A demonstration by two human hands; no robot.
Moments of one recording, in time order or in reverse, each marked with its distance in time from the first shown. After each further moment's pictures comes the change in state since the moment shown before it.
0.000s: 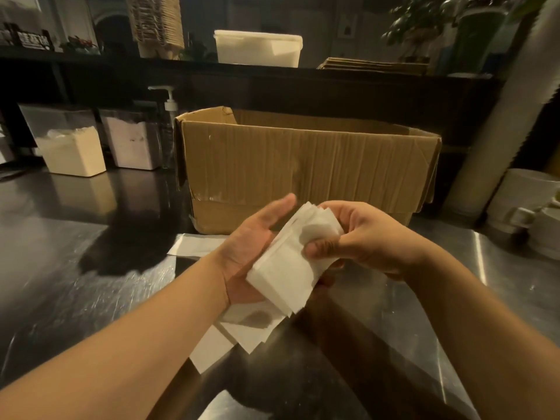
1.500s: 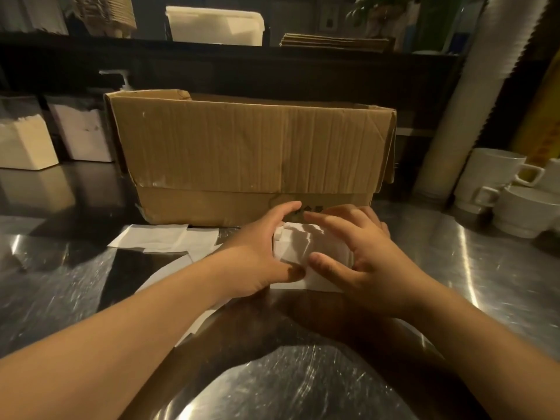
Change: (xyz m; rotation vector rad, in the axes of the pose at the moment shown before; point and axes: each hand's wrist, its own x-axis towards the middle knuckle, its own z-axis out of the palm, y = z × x) left_hand 0.054 -0.037 0.030 1.136 0.461 0.253; right_hand -0.058 0.059 -0.021 -0.749 0.304 -0.046
